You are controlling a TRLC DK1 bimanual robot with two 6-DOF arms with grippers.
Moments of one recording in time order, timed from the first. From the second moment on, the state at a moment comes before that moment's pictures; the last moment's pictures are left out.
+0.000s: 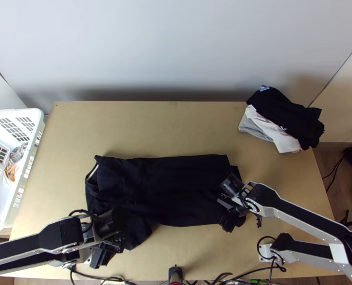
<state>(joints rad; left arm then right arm) -1.16 0.88 0.70 -1.06 0.07 0.67 0.81 1.26 0.68 -0.82 -0.07 -0.18</state>
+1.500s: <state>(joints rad) -1.30 0.91 0.52 -0.72 0.05 0.60 0.86 1.03 0.65 -0.84 -0.06 -0.19</state>
